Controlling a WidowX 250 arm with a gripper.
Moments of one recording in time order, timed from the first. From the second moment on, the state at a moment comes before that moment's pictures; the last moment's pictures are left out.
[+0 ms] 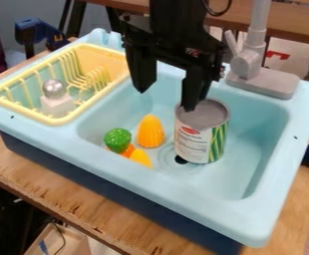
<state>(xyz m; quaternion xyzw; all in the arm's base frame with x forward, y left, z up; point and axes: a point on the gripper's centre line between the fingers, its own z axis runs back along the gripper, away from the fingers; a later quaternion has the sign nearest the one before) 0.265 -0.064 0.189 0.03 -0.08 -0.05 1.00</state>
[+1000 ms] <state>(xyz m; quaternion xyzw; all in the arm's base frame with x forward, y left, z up) 0.244 -0.015 0.153 0.03 0.00 -0.01 1.00</state>
